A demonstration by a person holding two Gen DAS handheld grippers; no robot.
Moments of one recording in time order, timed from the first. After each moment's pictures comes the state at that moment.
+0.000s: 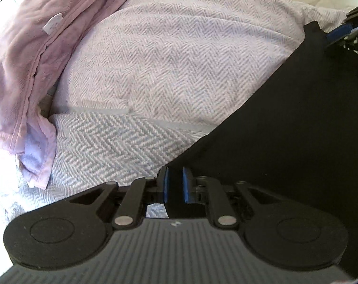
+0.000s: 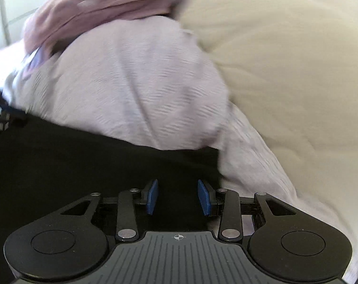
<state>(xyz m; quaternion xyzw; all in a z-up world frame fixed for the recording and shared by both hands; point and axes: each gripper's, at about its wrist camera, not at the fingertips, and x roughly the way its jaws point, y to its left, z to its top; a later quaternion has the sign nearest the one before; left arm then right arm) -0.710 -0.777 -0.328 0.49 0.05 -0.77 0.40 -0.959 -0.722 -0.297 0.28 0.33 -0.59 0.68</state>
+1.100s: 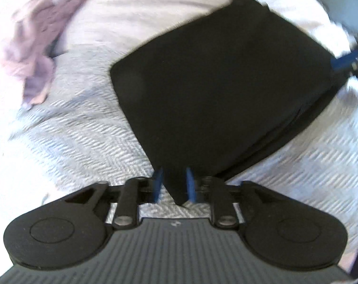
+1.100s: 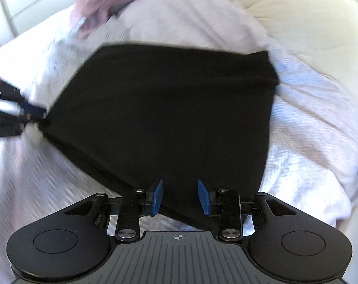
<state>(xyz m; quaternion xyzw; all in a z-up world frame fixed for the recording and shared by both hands) -0.642 -0.620 -0.286 0.51 0.13 -0.77 0.37 -0.860 -0.538 -0.261 0.35 0.33 -0.57 0.66</state>
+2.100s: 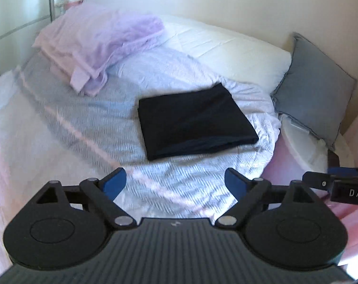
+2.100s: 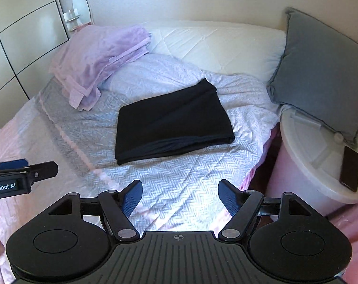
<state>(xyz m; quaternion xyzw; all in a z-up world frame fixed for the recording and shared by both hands) -0.515 -0.414 -0.091 0.33 0.23 -0.81 0.43 -0.719 -0.302 -0.094 0.38 0.17 -0.73 0.54</state>
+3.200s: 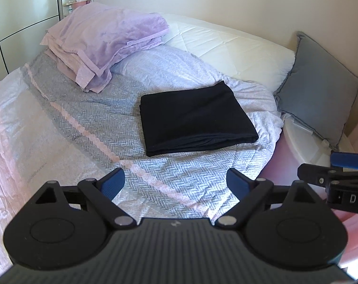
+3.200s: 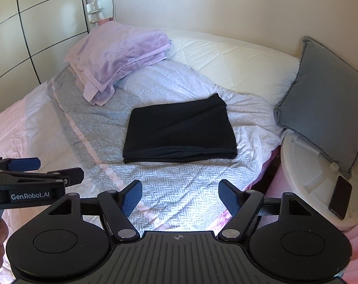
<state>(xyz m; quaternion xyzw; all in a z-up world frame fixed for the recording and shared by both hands) -0.527 -0.391 -0.090 0.33 0.22 -0.80 0.44 -0.699 -0.297 -0.076 0.33 0.21 -0.72 0.57</state>
